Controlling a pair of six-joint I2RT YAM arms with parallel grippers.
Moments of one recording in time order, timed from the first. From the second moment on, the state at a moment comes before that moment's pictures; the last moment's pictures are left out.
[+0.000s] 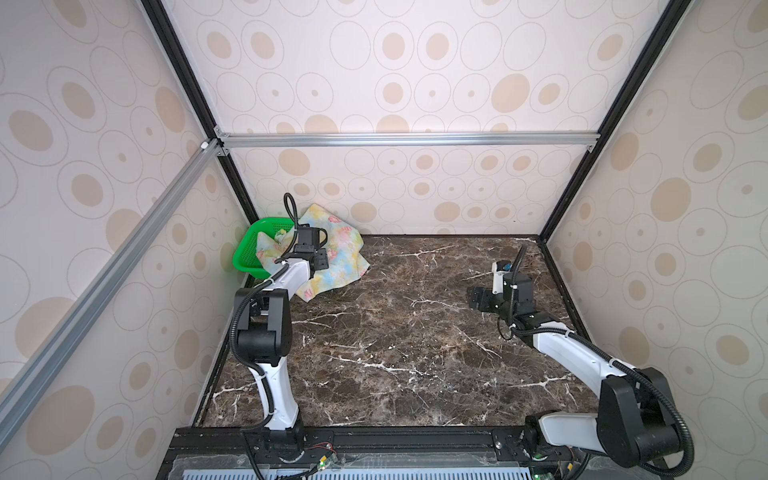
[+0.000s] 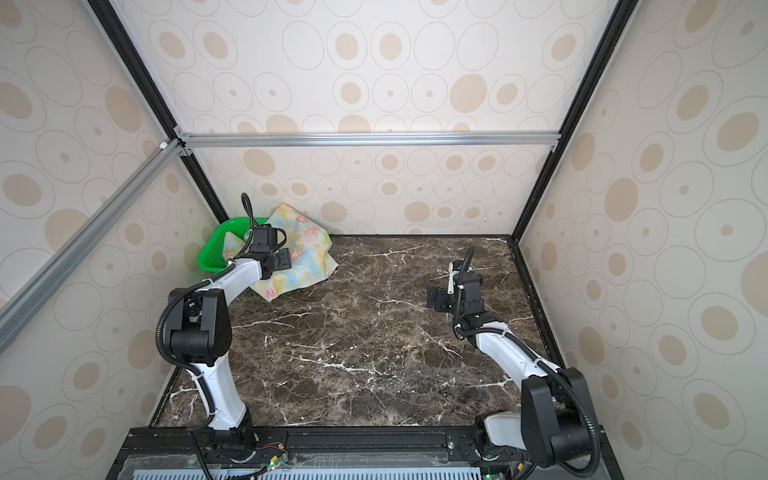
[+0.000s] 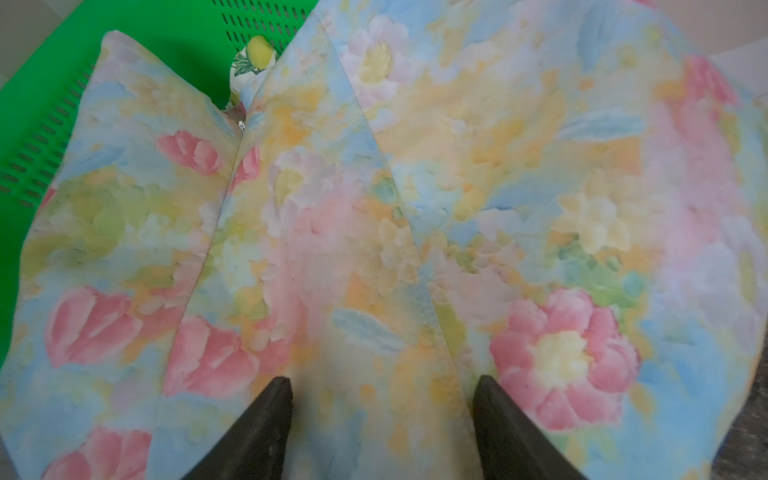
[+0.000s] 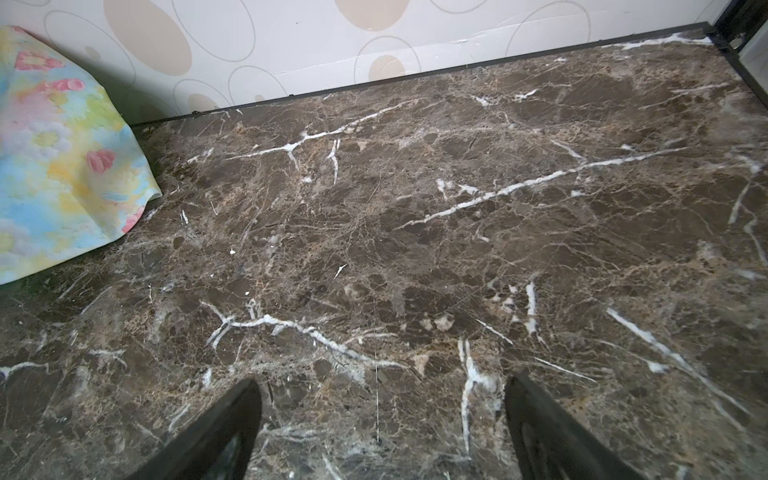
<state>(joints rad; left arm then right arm) -0.04 1.96 1.47 -0.29 -0.27 -0.16 0.21 1.30 0.73 -0.01 0.01 0.27</state>
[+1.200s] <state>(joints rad) -0.19 1.49 1.72 -0.37 -0.12 -0.13 0.23 1.19 0.74 -0.01 -0.02 0.28</state>
